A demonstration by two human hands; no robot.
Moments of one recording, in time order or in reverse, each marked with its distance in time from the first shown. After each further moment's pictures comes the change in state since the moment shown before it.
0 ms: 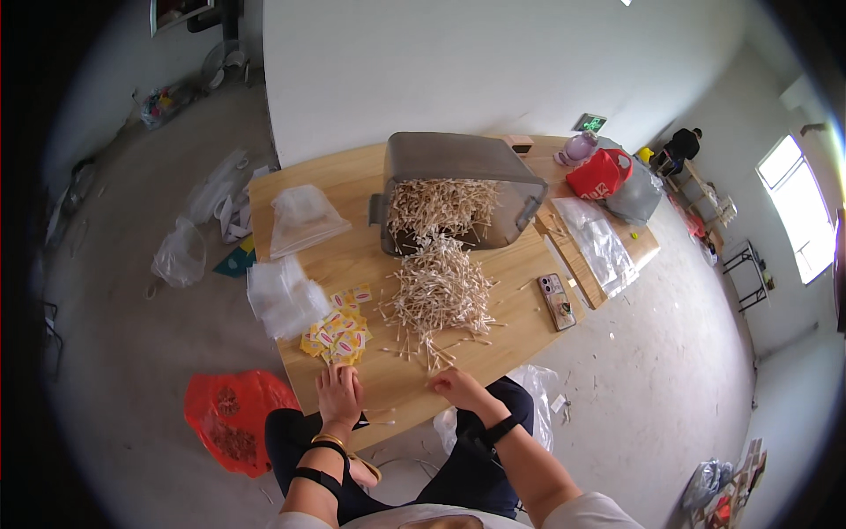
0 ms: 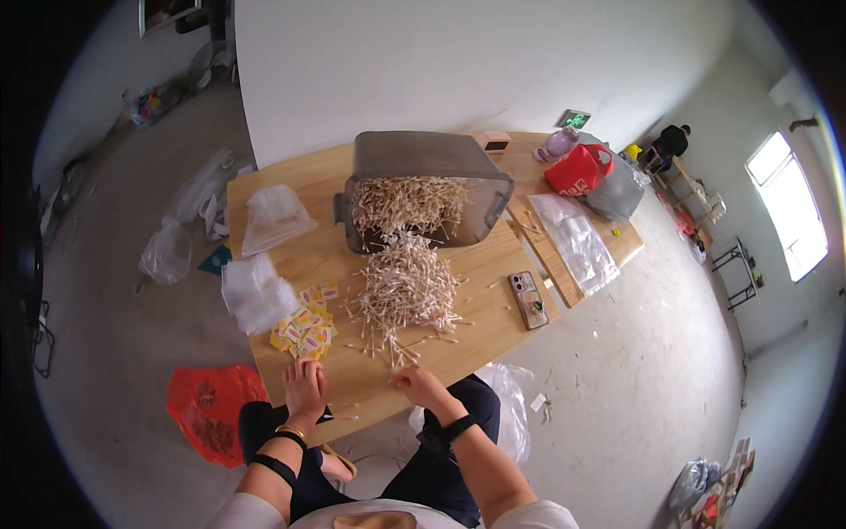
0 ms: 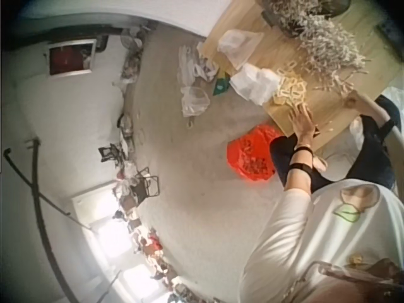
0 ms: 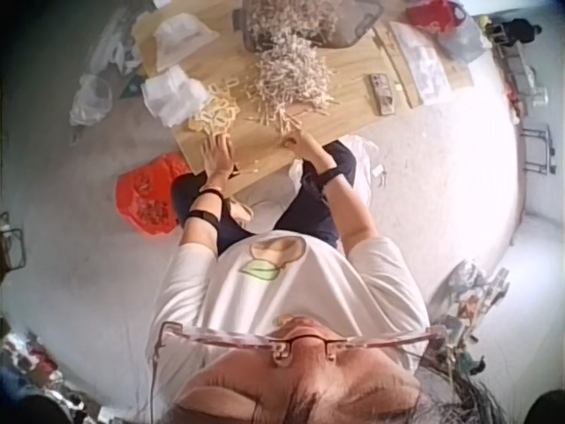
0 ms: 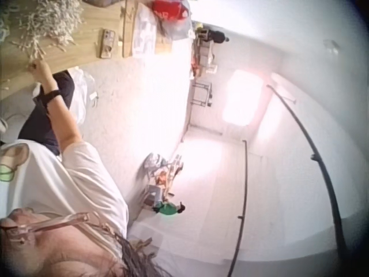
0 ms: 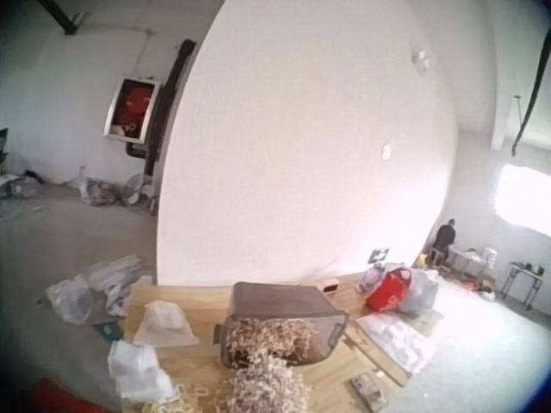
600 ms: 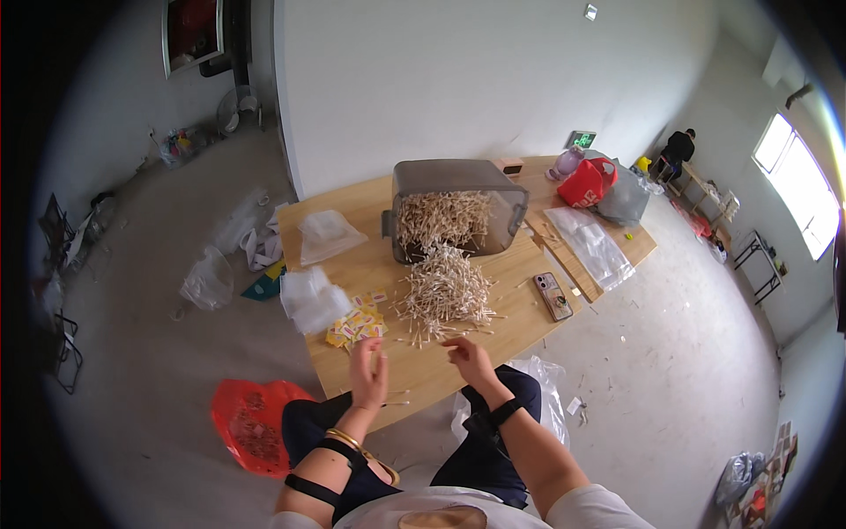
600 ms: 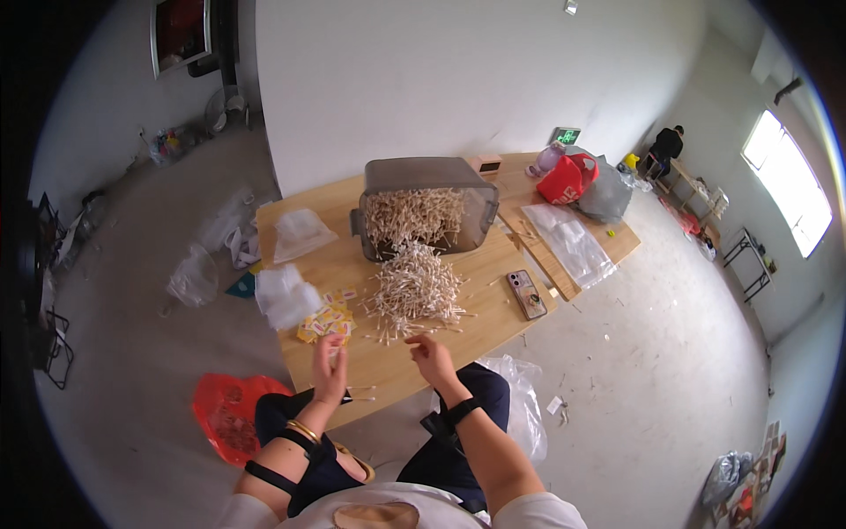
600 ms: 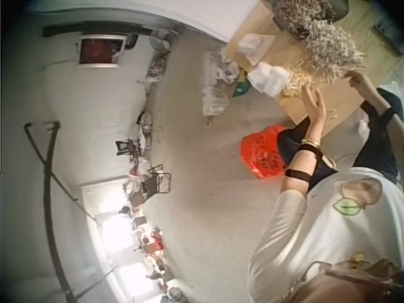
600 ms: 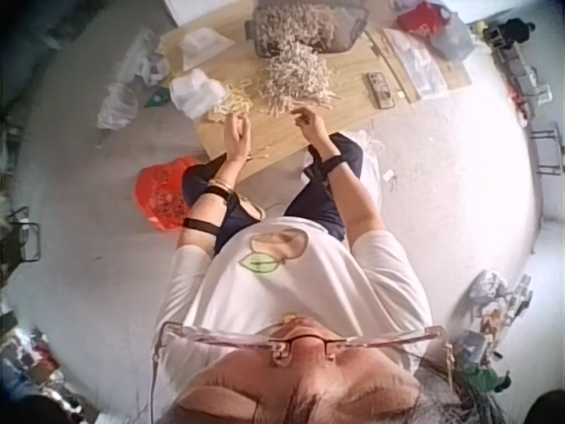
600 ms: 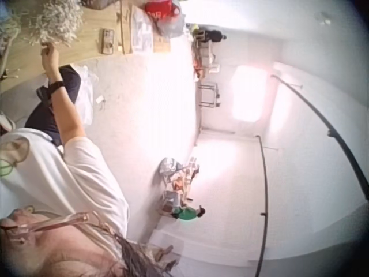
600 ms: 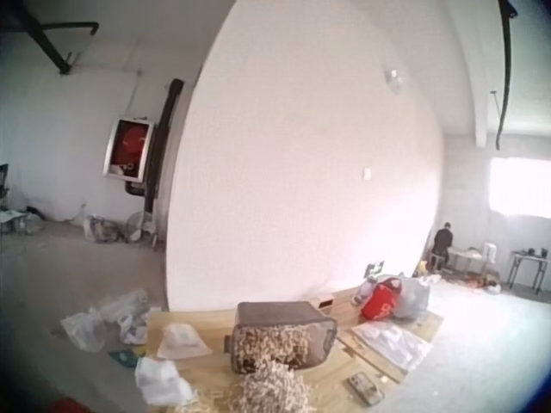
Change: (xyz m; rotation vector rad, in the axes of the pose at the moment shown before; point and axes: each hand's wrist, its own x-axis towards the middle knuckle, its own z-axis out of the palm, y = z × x) left_hand 0.014 0.062 -0.068 -0.764 0.231 0.011; right_hand -0.024 -0.034 -0.006 0.321 0.397 -0.047
